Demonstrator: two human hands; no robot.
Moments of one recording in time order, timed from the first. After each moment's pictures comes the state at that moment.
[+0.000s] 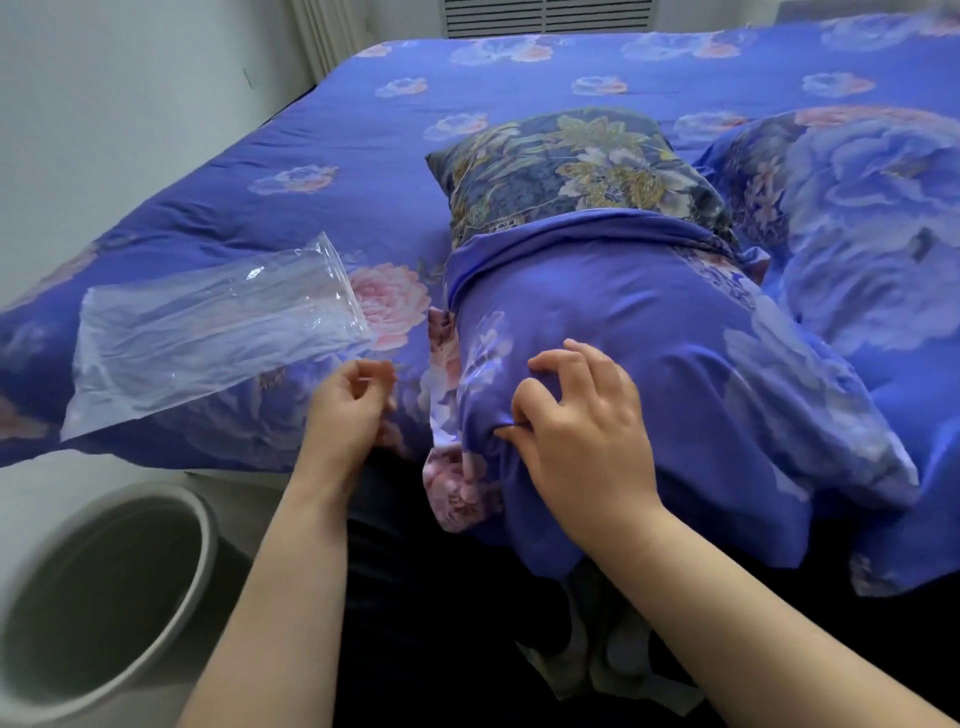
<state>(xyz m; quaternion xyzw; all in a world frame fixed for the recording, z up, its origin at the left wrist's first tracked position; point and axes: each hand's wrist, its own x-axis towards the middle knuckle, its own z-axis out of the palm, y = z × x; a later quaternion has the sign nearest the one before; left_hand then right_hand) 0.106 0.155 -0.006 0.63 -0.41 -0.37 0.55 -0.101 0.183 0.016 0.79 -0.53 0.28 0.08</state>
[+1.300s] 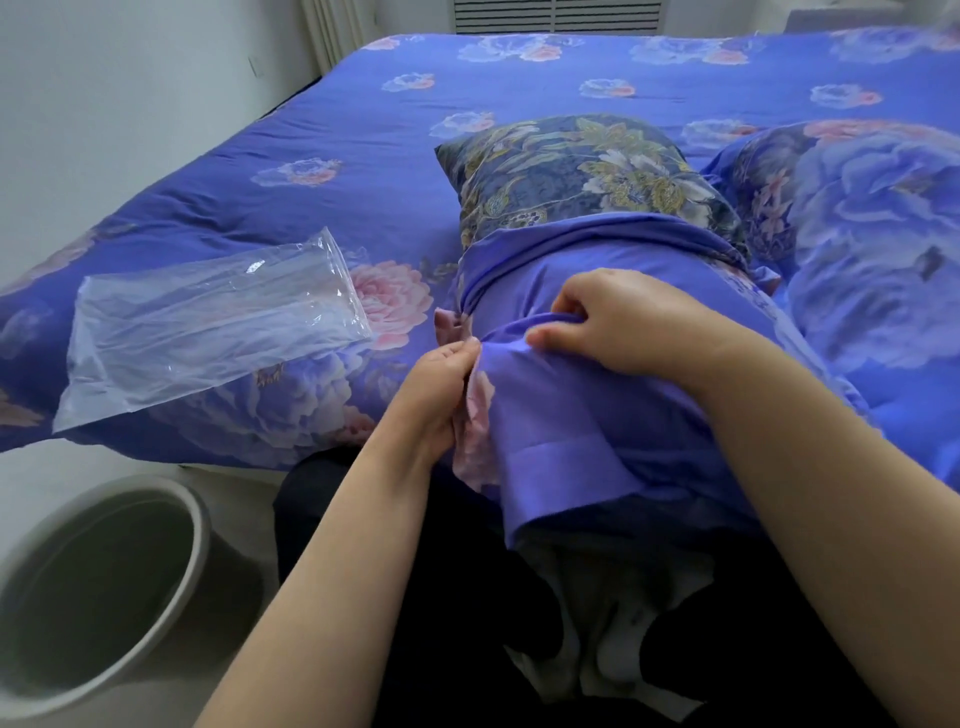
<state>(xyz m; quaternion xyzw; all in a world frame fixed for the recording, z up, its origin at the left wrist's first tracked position) 0.044 0.116 0.011 0.54 -0.33 -0.60 0.50 -0.124 0.101 0.107 0.82 -0.55 0.07 -0.12</state>
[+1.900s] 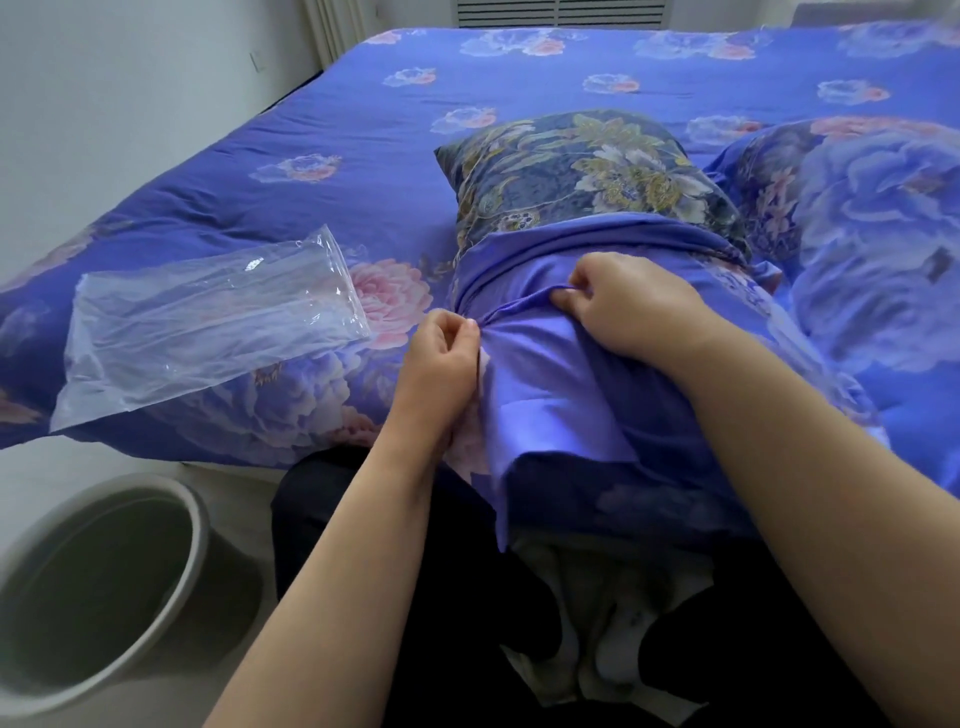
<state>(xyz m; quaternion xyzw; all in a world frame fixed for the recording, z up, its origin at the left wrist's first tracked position) 0.041 0.117 0.018 0.62 -0.46 -0.34 0.54 -0.126 0.071 0.095 0.78 -0.60 0.10 -0.12</state>
